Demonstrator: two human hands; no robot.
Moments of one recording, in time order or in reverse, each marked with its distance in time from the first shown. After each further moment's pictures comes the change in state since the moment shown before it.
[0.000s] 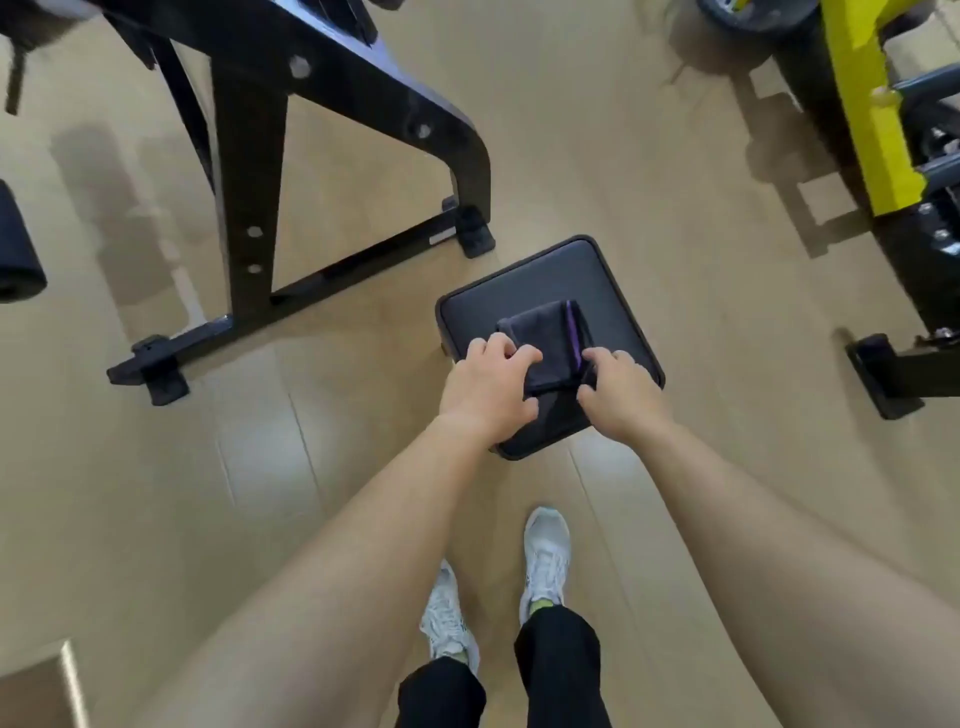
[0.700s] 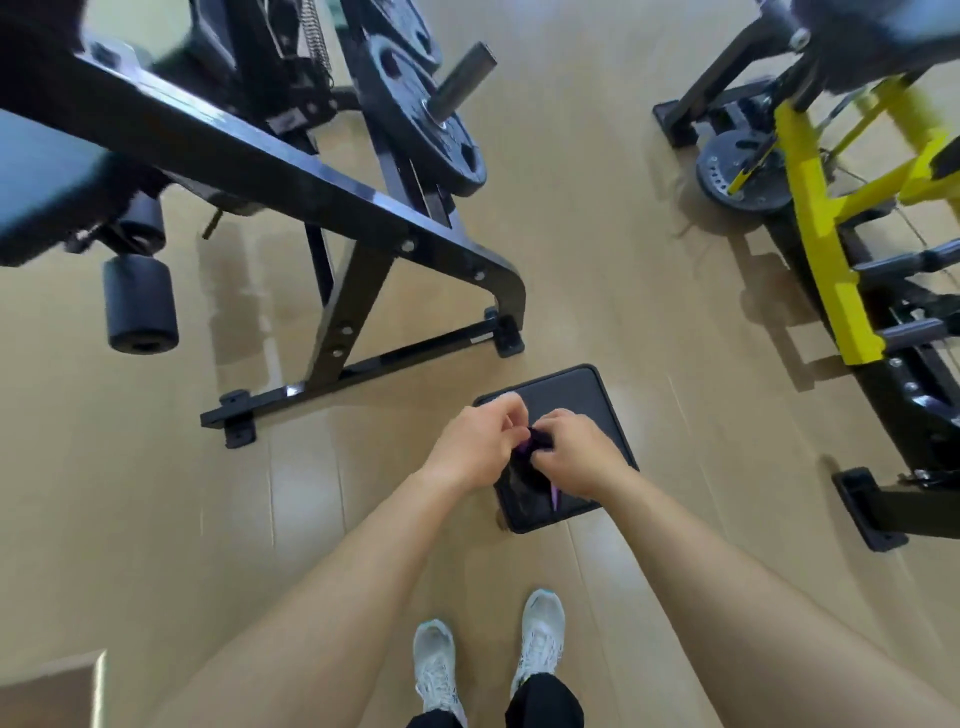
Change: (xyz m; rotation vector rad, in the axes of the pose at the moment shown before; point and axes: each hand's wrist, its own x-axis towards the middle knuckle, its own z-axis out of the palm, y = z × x) left_hand -0.081 0.039 -0.170 -0.518 0.079 -0.191; right_hand -0.081 -0.107 -0.129 0.059 -0.171 -0.297
